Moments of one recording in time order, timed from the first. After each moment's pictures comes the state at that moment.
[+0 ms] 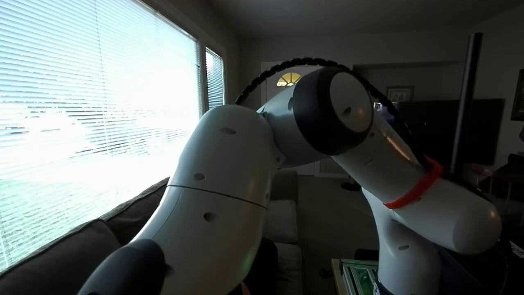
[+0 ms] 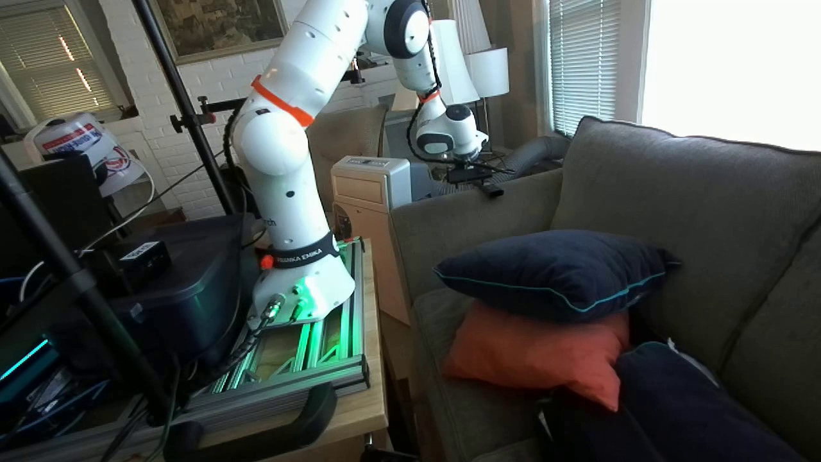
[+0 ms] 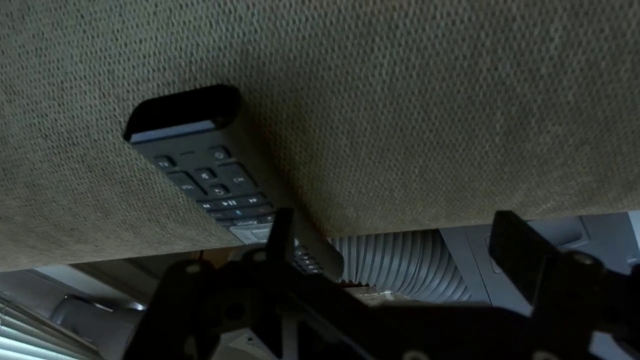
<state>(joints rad) 0.37 0.82 0.51 -1.91 0.94 3.18 -1.65</state>
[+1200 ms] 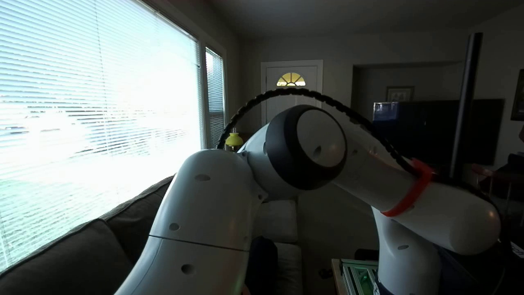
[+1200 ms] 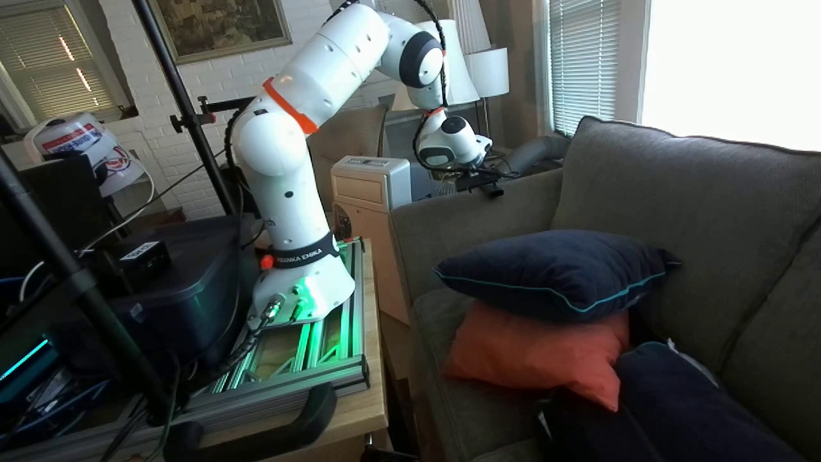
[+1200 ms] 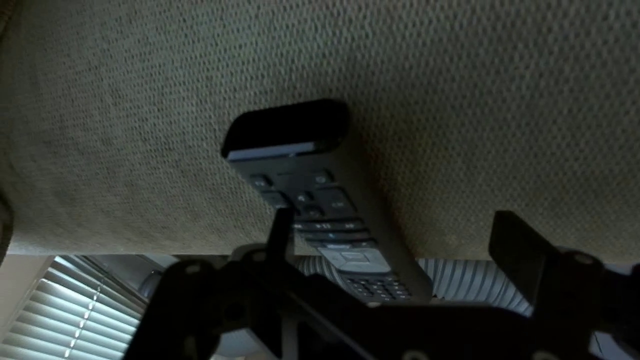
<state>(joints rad) 0.34 1.00 0.59 -1.78 0.87 3.45 -1.68</state>
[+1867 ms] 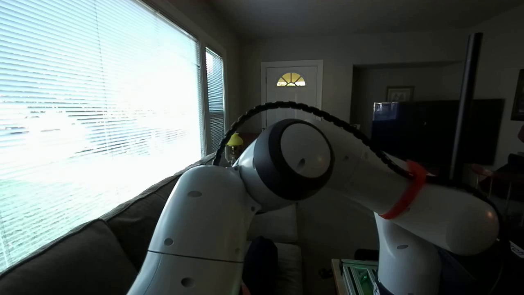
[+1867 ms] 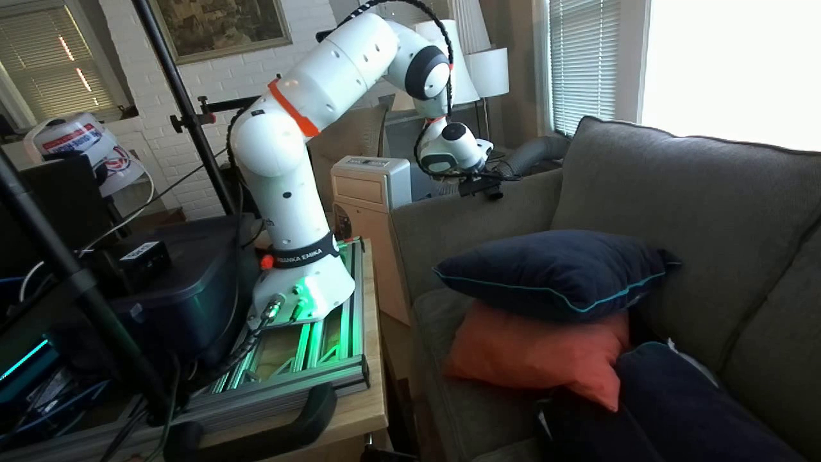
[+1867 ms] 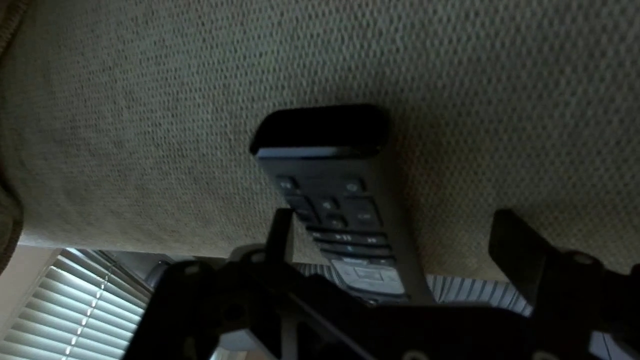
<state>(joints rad) 0.30 1.07 0.64 -1.76 0.77 3.52 -1.68</state>
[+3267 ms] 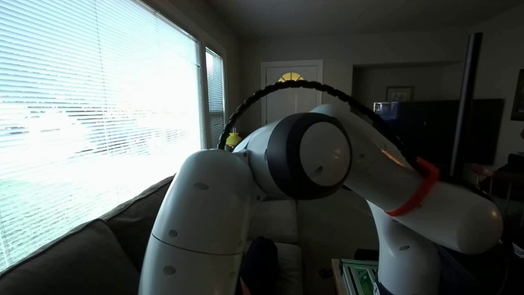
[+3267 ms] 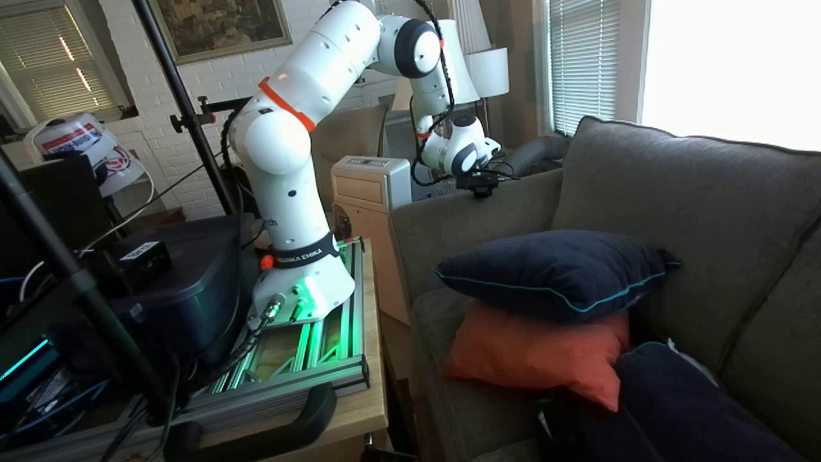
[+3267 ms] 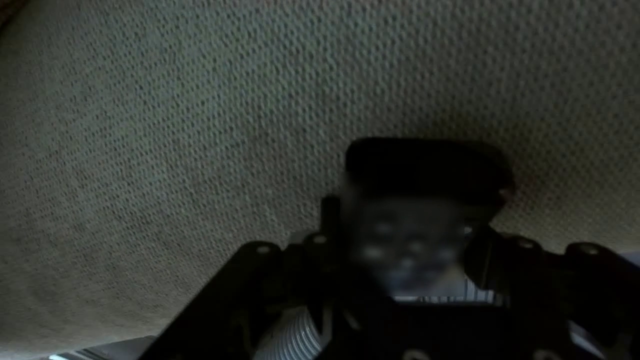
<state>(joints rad) 0.42 0.95 0.32 -1.81 -0.05 3.21 -0.53</state>
